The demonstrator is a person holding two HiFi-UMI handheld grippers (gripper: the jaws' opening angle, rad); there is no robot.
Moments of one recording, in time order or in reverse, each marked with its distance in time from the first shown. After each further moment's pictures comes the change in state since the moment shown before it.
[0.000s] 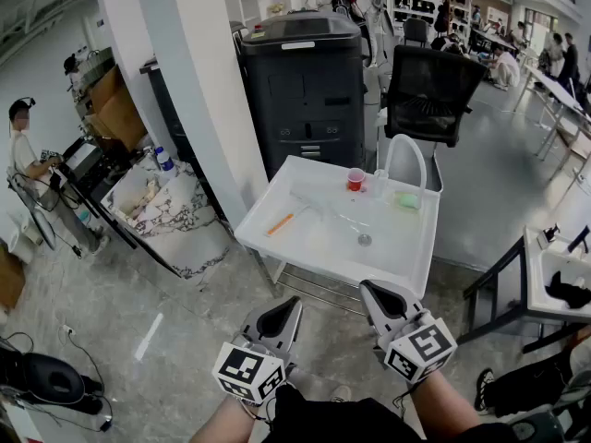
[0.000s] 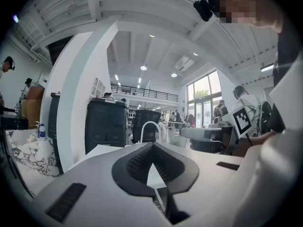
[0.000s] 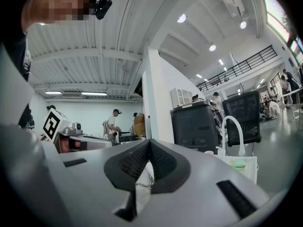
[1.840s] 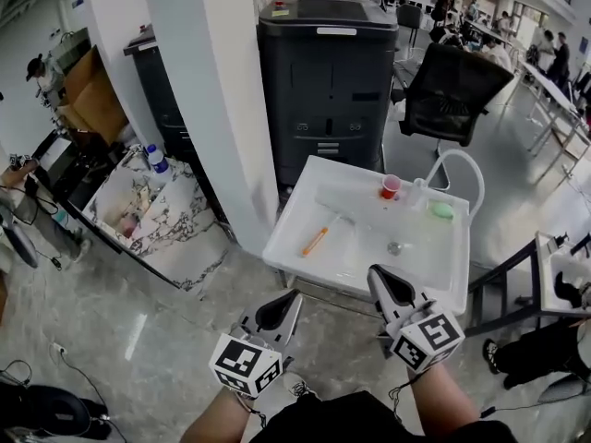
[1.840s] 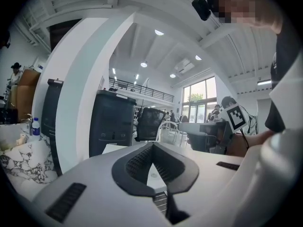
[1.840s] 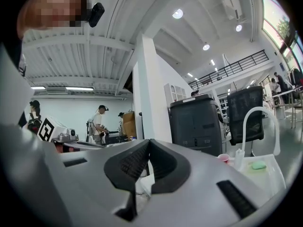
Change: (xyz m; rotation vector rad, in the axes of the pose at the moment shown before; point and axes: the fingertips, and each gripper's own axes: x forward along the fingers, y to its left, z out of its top) left arm 0.019 0.236 0.005 -0.062 0.029 -0.119; right arm 0.224 0.025 0.000 0.030 0.021 -0.140
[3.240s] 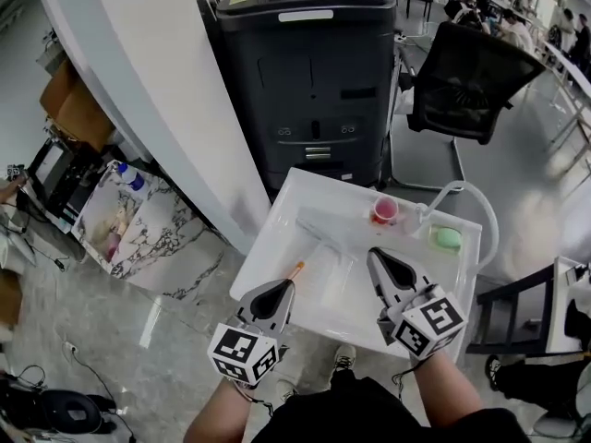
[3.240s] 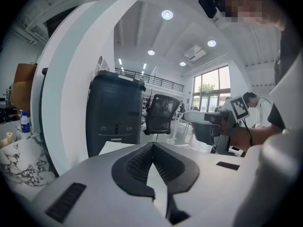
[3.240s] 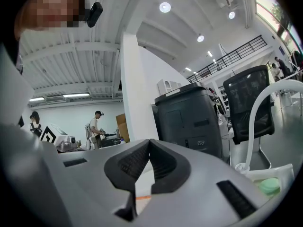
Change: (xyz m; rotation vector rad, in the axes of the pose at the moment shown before) left arm 0.210 0.065 -0.024 -0.026 0.126 0.117; right arm 0.112 -0.205 -0.005 0.086 0.020 0.058
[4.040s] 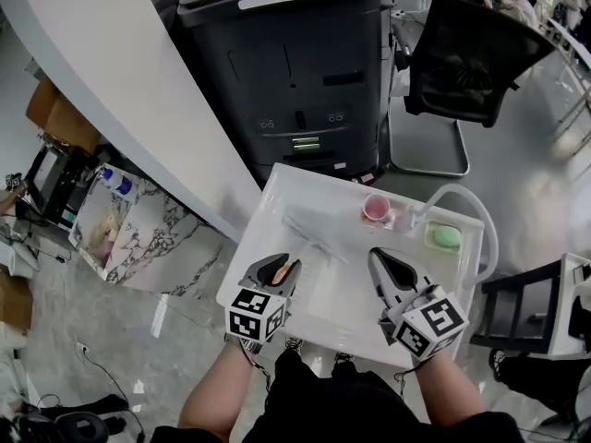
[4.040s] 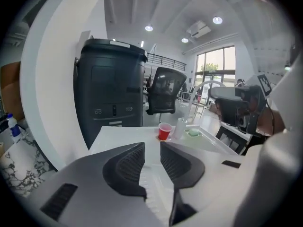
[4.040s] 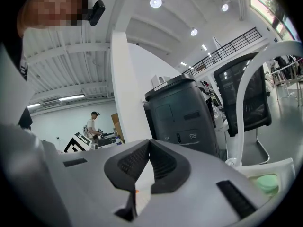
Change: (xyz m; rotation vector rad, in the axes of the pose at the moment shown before) left arm 0.126 0.028 -0.058 0.043 0.276 0.015; right arm 0.003 -0.074 -0.022 0.067 0.045 -0.019
